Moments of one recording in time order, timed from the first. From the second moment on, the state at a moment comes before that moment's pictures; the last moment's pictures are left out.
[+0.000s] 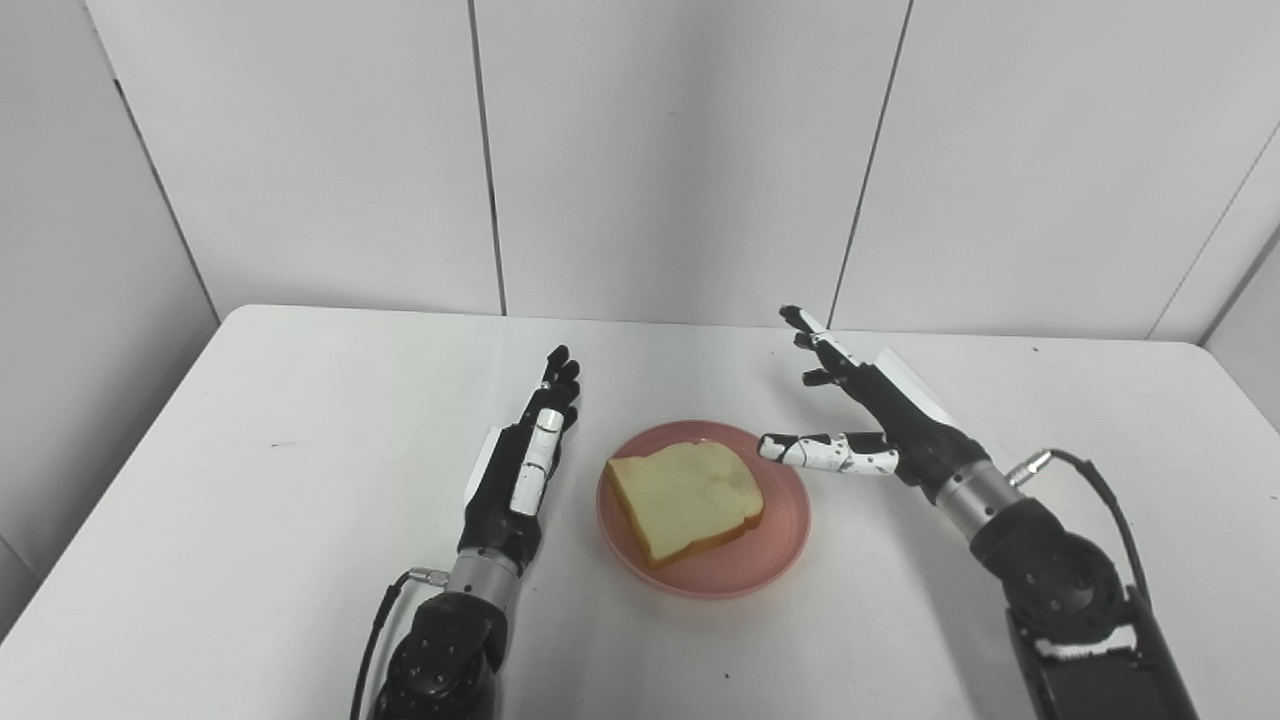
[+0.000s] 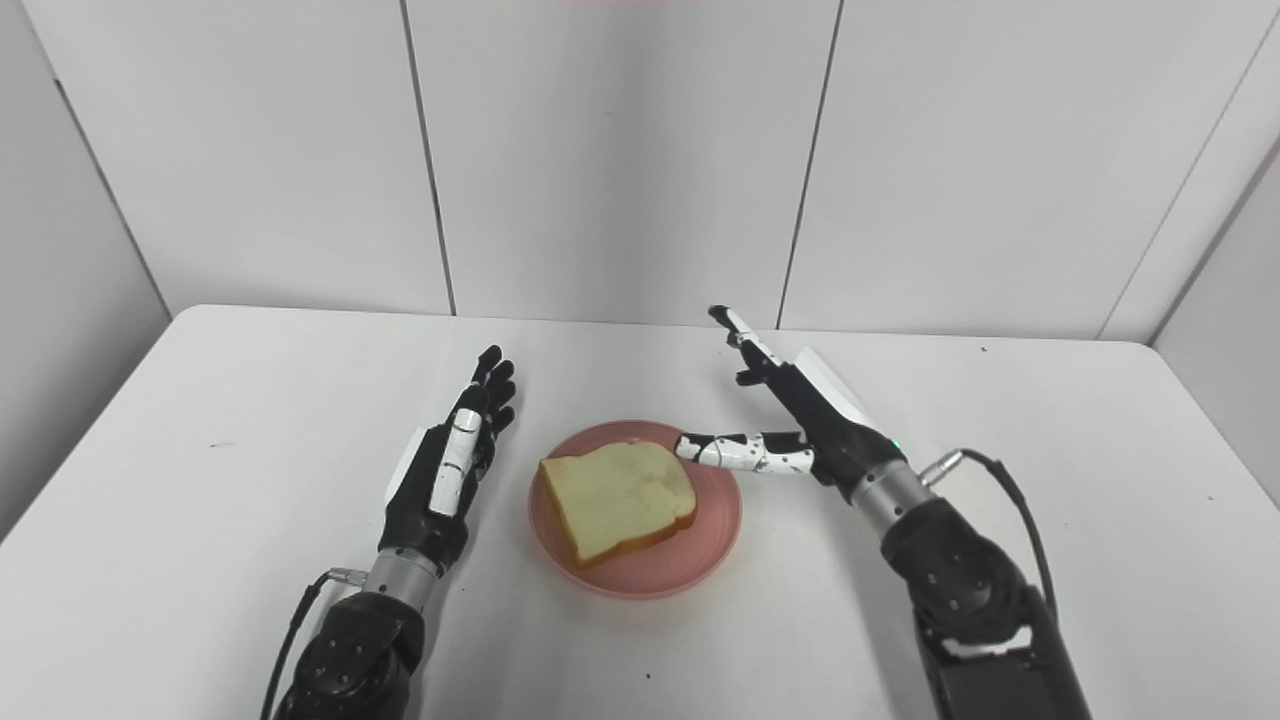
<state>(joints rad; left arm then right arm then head) -0.32 -0.07 -0.07 0.19 -0.01 -0.07 -0.06 -0.43 -0.28 0.03 0.00 -0.29 0.02 0.36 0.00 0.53</state>
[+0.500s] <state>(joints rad) -0.30 -0.05 -0.06 0.19 -0.03 -0.06 -0.09 -0.27 -0.09 -0.11 0.14 0.04 -0.06 0.16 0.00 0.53</state>
